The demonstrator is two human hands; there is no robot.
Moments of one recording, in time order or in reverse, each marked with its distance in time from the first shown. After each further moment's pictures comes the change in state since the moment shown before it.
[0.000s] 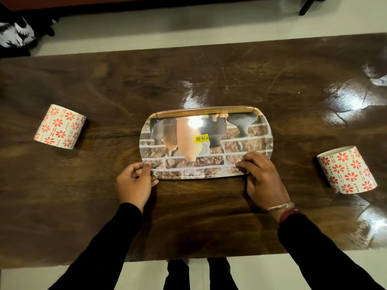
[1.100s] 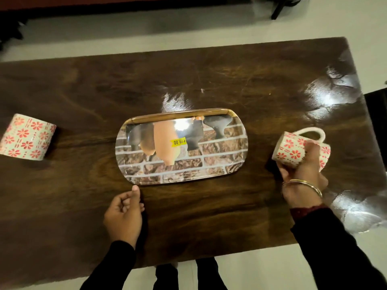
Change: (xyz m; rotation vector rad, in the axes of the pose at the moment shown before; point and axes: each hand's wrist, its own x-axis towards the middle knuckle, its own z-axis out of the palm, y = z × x) left_hand -0.055 -0.038 0.002 0.061 0.055 0.074; right_hand 0.010 0.021 -0.093 1.131 1.190 1.287
